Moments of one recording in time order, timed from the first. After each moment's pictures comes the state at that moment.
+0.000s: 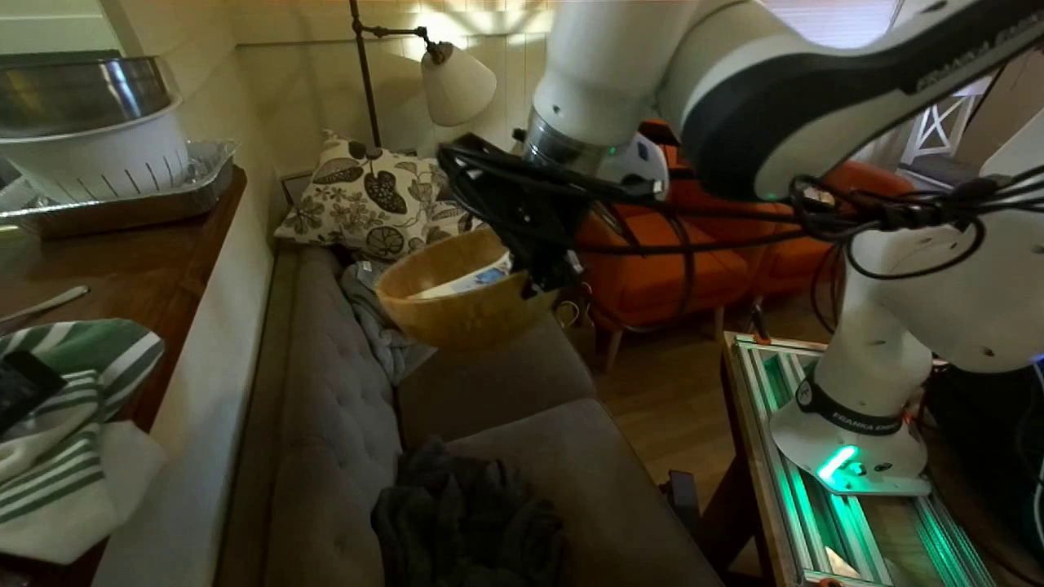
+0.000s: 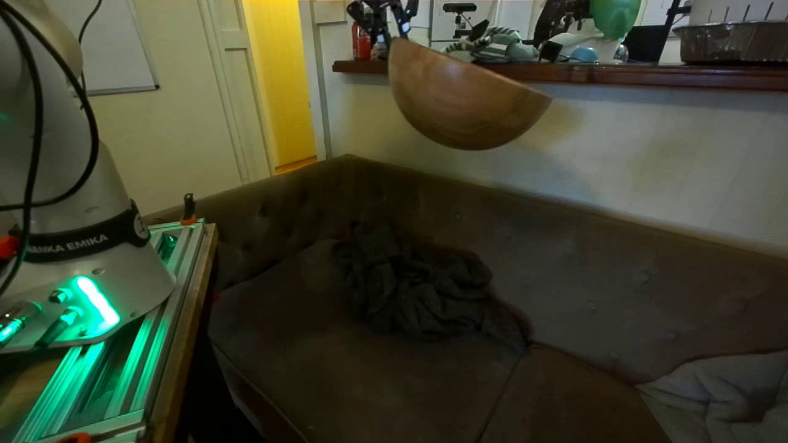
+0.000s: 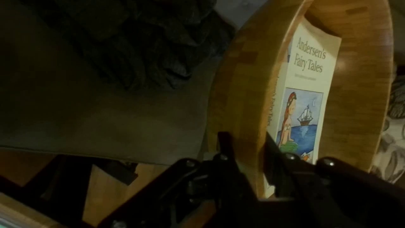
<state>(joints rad) 0.13 -0.36 0.17 -2.35 -0.29 2.20 2.72</state>
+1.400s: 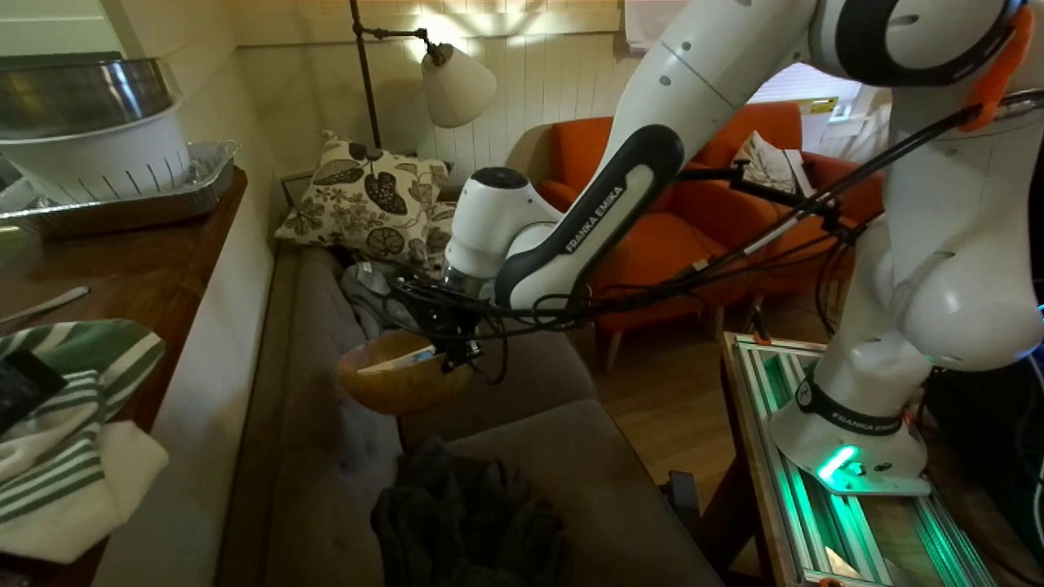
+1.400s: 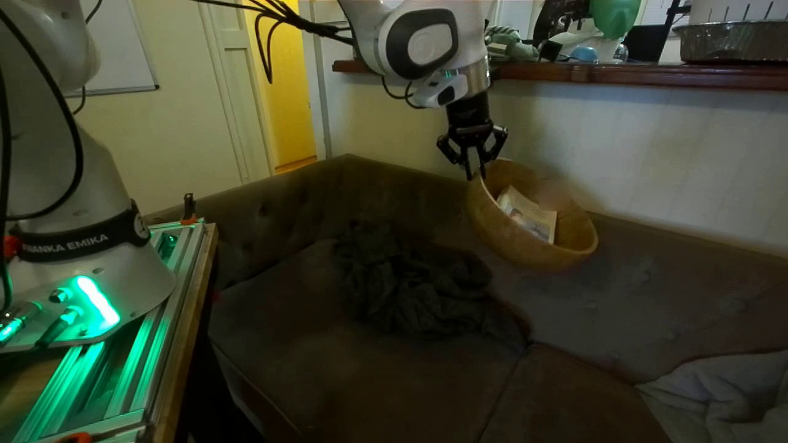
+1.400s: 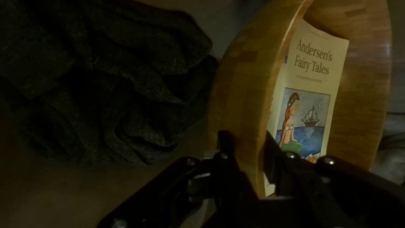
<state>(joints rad) -0.07 0.35 0.11 -2.19 -0.02 2.86 2.30</state>
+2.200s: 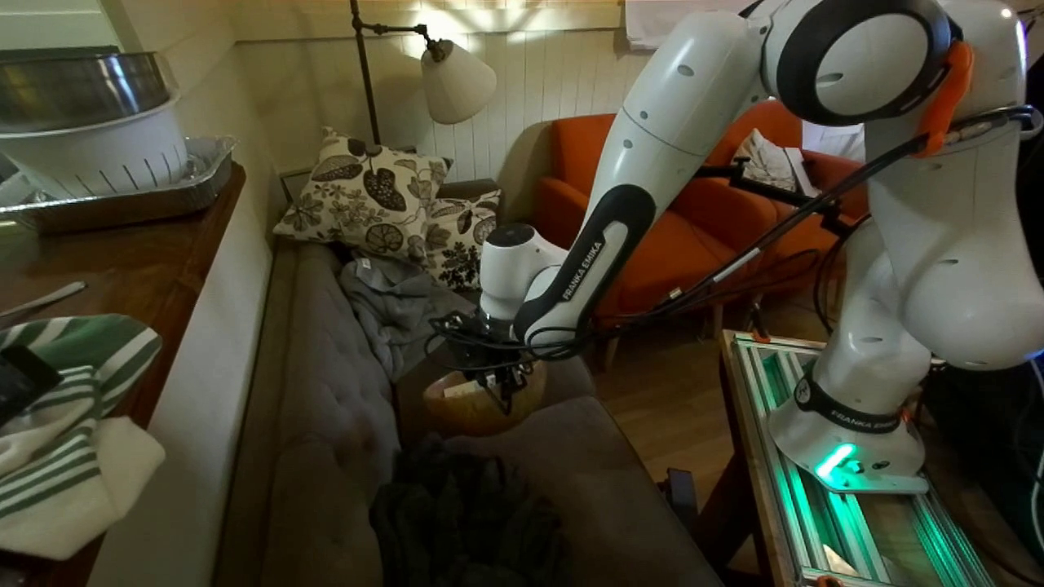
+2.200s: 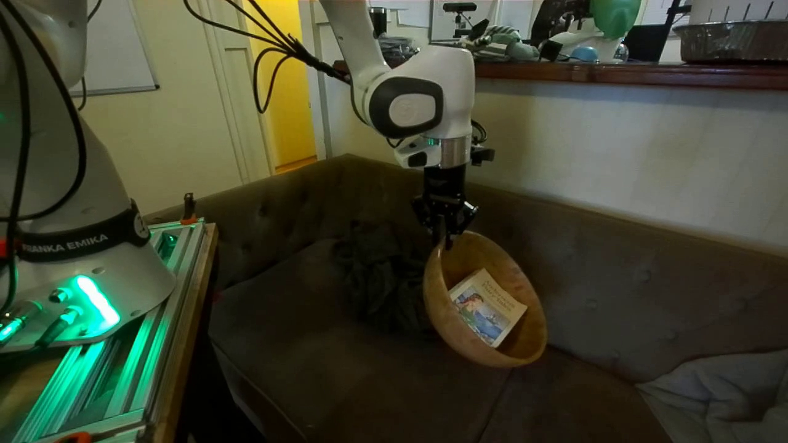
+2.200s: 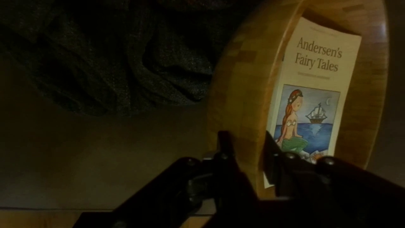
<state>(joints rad) 0.09 0.48 -0.10 -2.27 0.06 2.81 2.44</state>
